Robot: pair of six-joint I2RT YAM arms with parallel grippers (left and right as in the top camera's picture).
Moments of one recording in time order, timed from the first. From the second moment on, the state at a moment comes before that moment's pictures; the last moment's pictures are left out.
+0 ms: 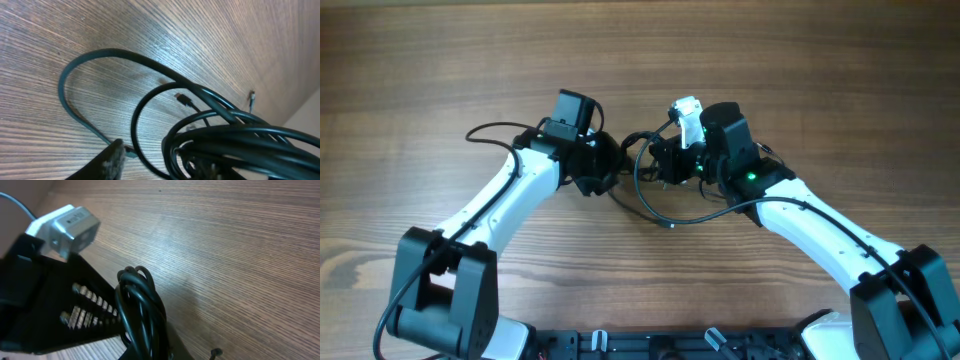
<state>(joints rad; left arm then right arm) -0.32 1.66 1.05 -0.58 0.46 -1.04 0.50 1.55 0.87 -0.01 -0.37 0.30</state>
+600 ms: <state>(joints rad) -0.34 1.66 1.05 -0.58 0.43 -1.07 0.50 1.55 0.87 -0.02 -0.34 0.30</state>
